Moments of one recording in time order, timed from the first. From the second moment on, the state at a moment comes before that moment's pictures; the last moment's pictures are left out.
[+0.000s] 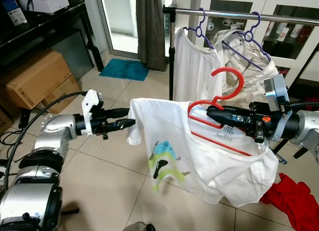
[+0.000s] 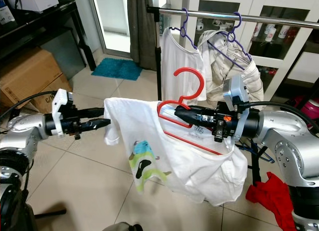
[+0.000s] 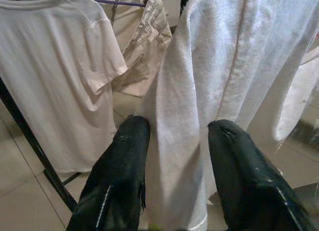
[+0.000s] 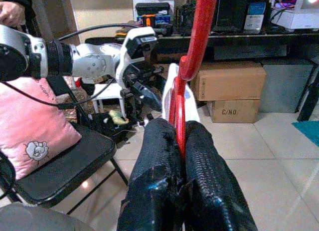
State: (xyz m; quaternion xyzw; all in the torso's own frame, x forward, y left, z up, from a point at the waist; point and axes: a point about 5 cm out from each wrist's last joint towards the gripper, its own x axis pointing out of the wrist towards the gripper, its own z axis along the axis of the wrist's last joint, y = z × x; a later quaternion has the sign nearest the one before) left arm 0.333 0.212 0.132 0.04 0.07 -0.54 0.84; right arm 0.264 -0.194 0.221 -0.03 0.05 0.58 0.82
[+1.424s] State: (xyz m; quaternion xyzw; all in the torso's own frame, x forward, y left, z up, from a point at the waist) left arm 0.351 0.237 0.148 0.02 0.02 -0.38 0.93; right arm 0.267 -0.189 0.225 -0.04 0.03 0.57 0.82
